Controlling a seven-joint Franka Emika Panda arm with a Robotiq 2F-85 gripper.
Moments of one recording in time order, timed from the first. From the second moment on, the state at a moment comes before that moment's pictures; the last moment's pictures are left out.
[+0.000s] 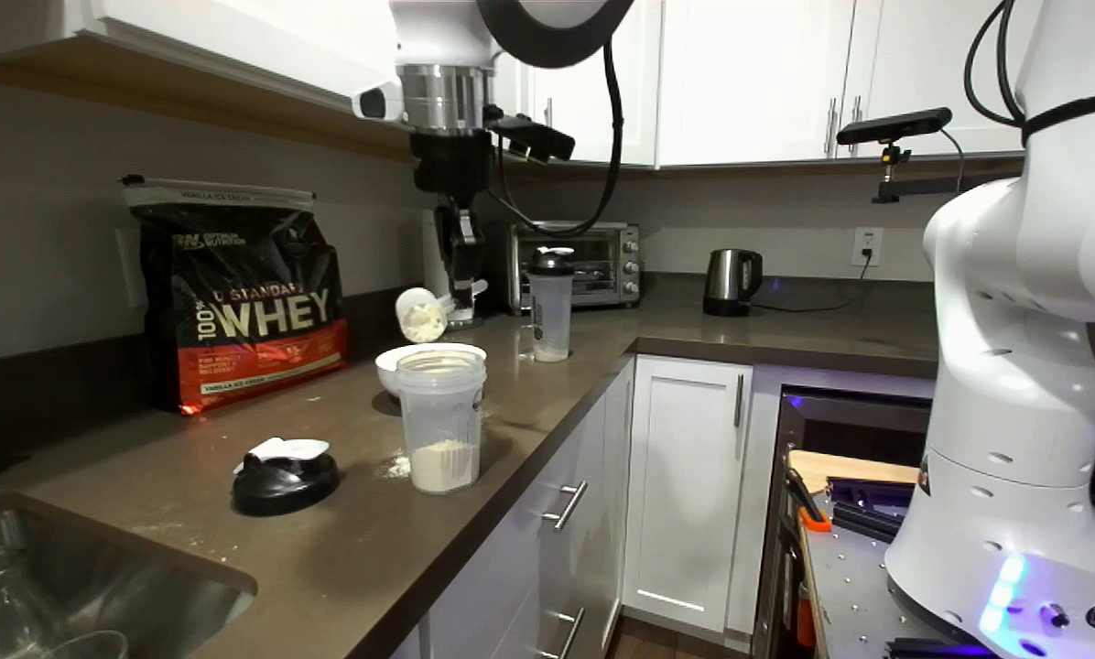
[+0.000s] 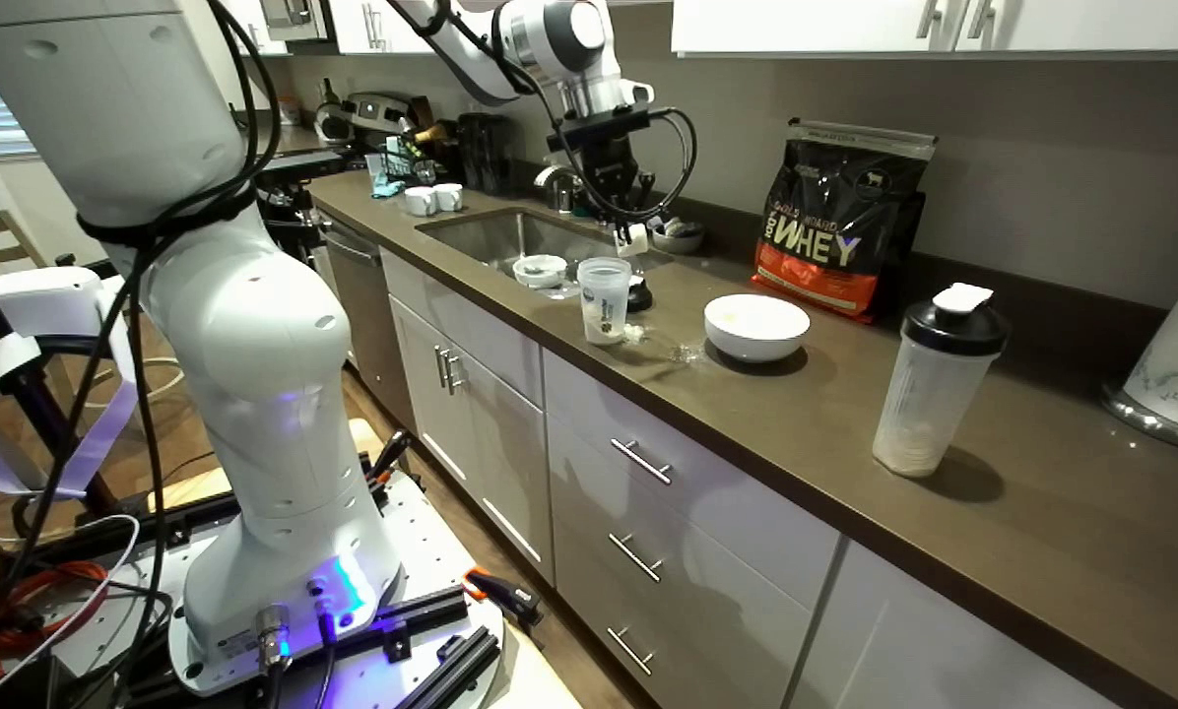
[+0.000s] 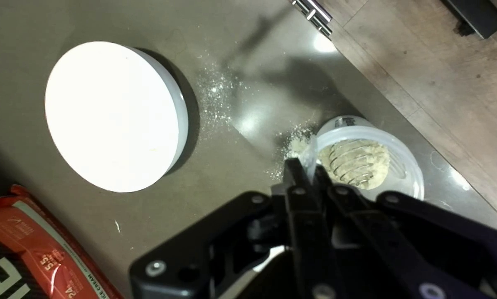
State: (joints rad) arm 0.12 -0.13 0.14 -2.24 -0.30 2.16 -0.32
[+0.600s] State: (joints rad) arm 0.12 -0.13 0.15 -2.25 -0.37 2.16 -0.29
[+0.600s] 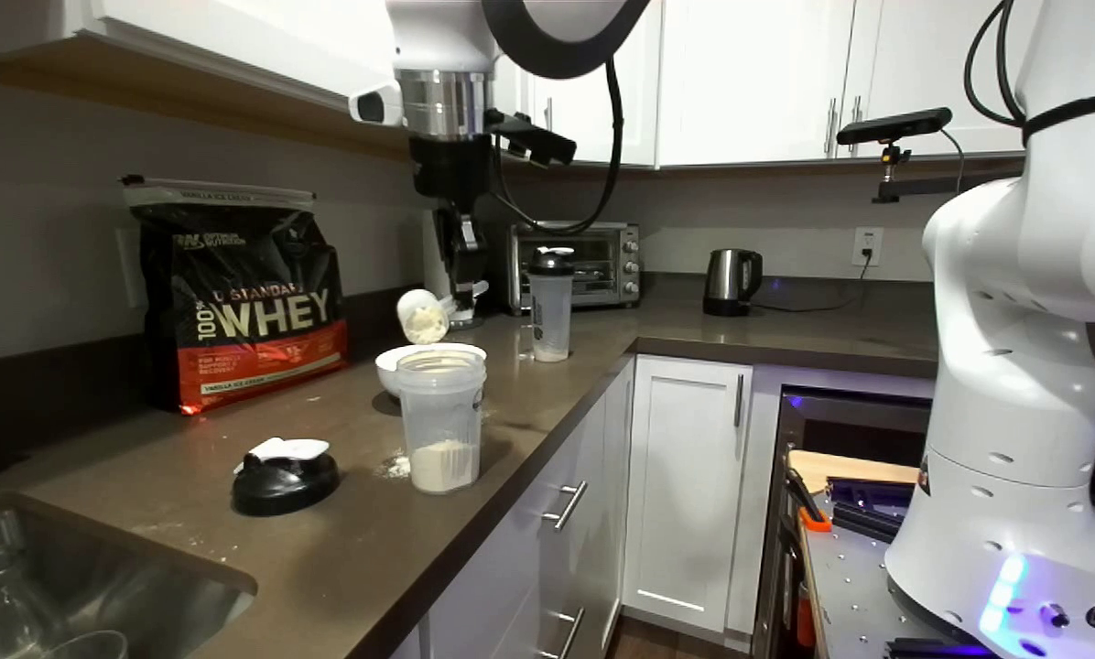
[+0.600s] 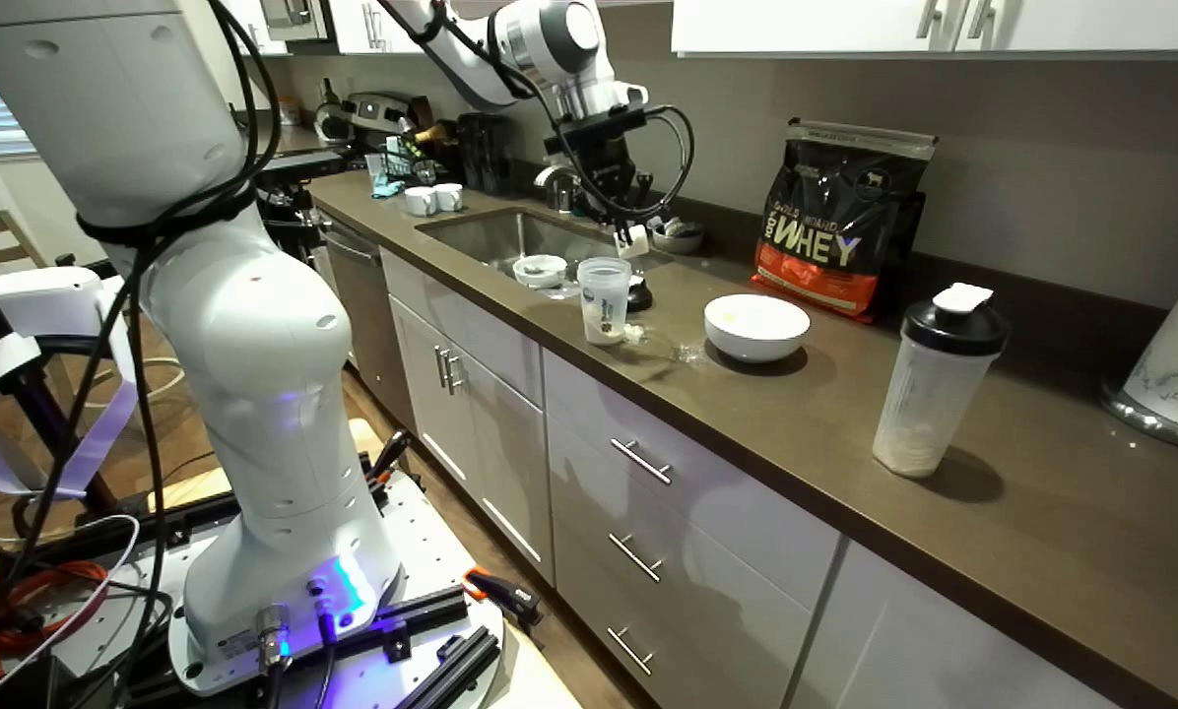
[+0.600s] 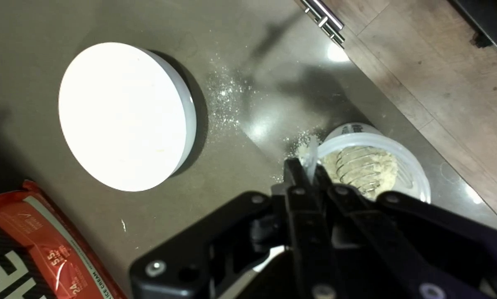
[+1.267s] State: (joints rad) arm 0.12 -0.13 0.16 -2.27 -0.37 2.17 -0.28
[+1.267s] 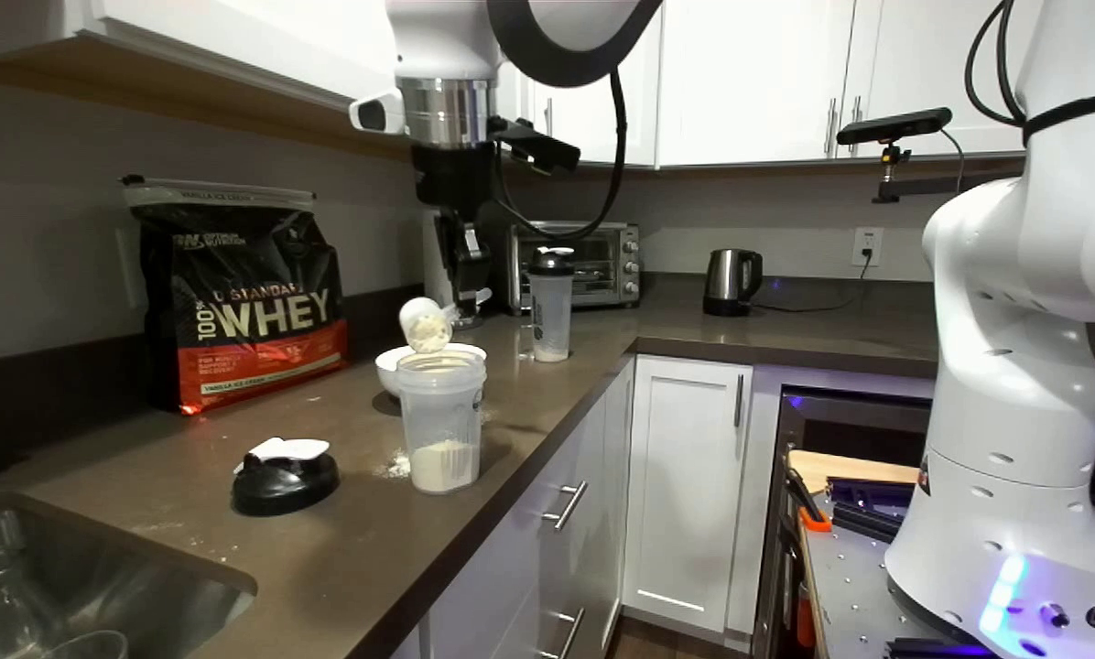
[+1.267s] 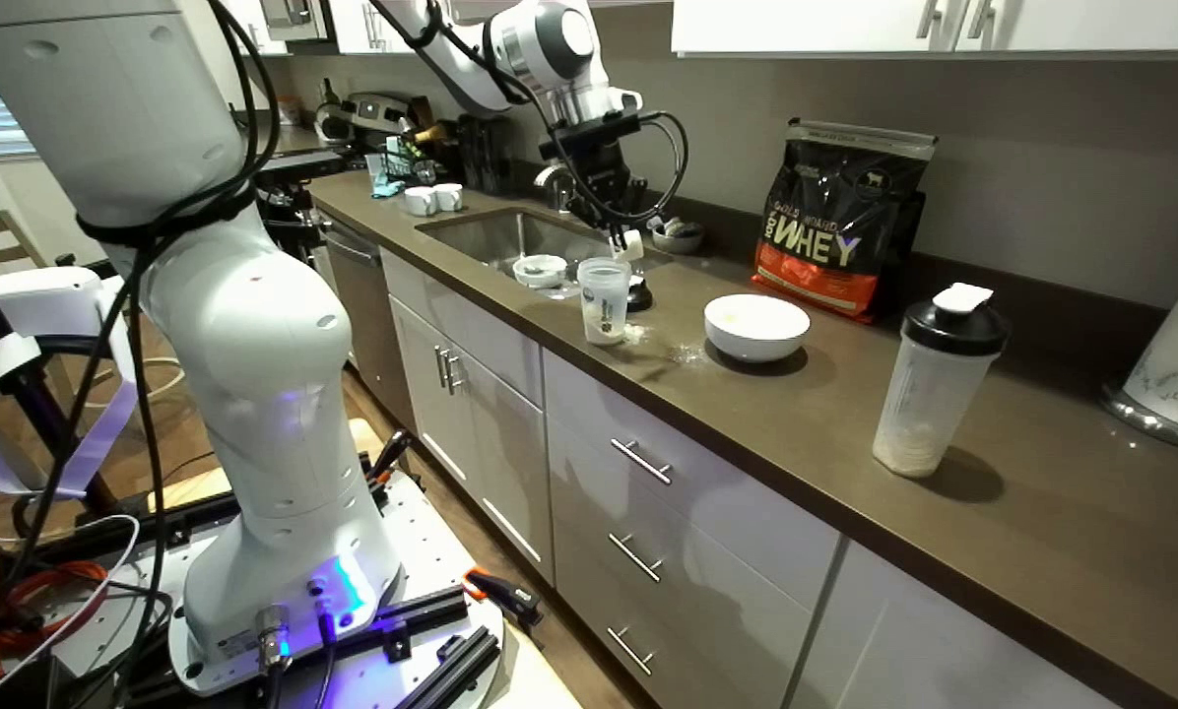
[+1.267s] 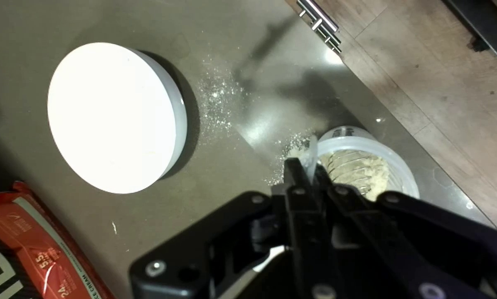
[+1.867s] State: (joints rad) arm 0.12 -0.14 0.17 -2.29 -0.42 2.21 -0.23
